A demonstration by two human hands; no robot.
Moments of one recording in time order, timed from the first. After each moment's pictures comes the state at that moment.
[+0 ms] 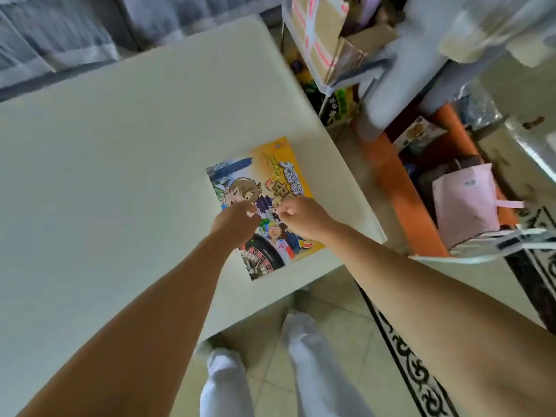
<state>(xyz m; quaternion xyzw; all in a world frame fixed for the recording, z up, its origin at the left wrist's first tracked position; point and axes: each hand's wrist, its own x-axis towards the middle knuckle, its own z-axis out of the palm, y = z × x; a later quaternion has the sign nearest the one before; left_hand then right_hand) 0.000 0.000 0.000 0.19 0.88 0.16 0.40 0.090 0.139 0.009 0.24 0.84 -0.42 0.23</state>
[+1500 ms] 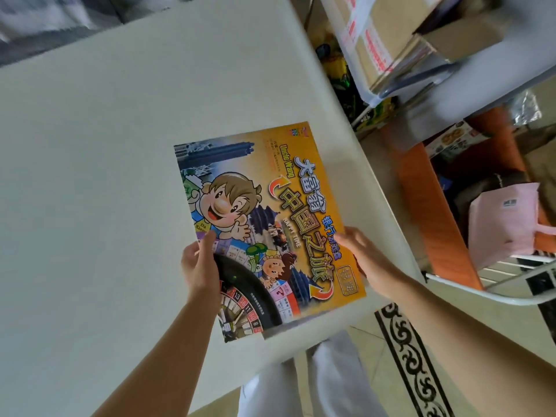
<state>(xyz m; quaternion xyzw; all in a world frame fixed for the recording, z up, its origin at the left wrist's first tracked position) -0.081 -0.018 -0.086 -0.36 0.71 0.52 0.31 0.061 0.207 -0.076 0.48 0.55 -0.65 0.22</state>
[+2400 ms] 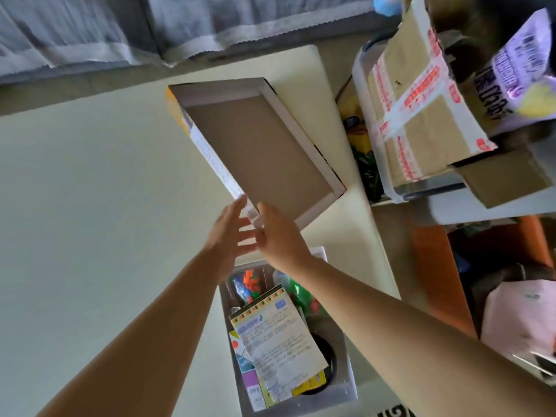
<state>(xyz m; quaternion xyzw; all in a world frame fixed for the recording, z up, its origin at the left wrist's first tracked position) -0.249 0.106 -0.082 -0.23 0.64 0.57 0.45 -0.190 0.201 -0.090 0.14 0.90 -0.41 0.08</state>
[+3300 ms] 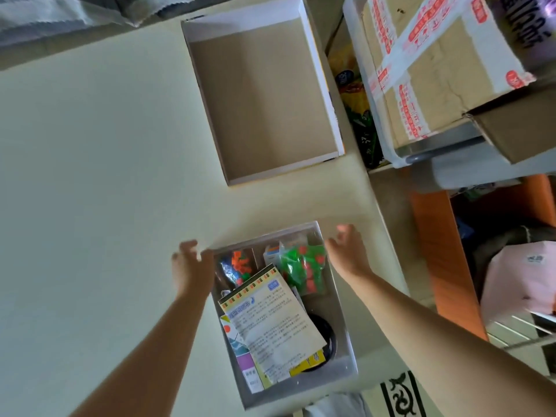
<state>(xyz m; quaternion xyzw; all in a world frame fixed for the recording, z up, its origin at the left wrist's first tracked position) -0.180 0.036 -0.162 -0.23 0.88 0.26 0.33 -0.064 0.279 -0.173 0.52 0.73 -0.39 0.21</state>
